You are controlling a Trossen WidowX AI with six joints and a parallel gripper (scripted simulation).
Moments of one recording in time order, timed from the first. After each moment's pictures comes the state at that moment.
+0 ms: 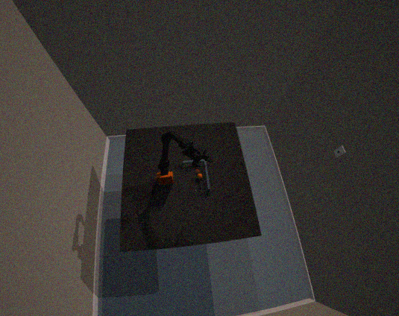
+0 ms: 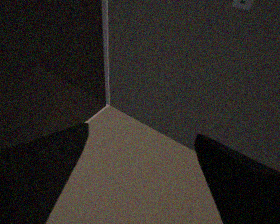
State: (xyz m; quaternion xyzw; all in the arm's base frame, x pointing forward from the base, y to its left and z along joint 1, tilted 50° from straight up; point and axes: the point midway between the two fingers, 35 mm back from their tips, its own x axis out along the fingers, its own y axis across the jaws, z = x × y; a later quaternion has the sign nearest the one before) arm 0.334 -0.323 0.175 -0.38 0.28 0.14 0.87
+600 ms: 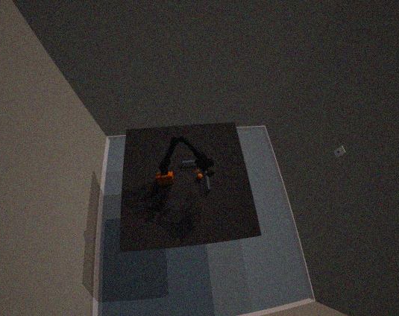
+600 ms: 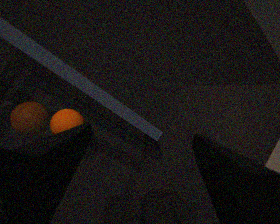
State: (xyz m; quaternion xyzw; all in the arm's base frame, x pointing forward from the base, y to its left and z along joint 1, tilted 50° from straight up) arm 0.382 -0.125 0.033 0.08 0.45 0.29 0.84
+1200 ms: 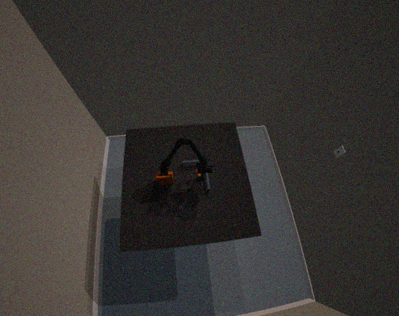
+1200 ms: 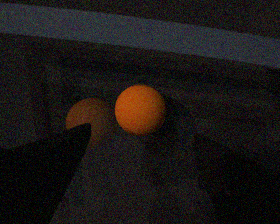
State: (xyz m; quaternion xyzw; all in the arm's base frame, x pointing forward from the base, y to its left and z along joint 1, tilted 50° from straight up) arm 0.343 -0.007 -0.025 0.31 0.63 0.28 0.66
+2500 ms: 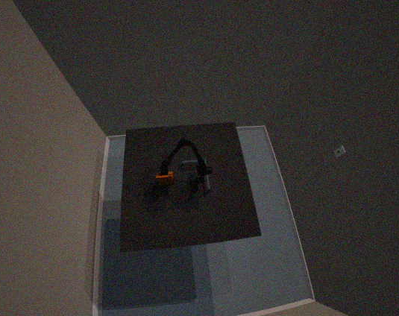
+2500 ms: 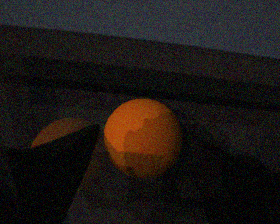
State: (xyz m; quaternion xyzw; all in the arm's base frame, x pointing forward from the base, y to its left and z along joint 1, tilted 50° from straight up) arm 0.345 0.039 -0.063 0.31 0.63 0.28 0.66
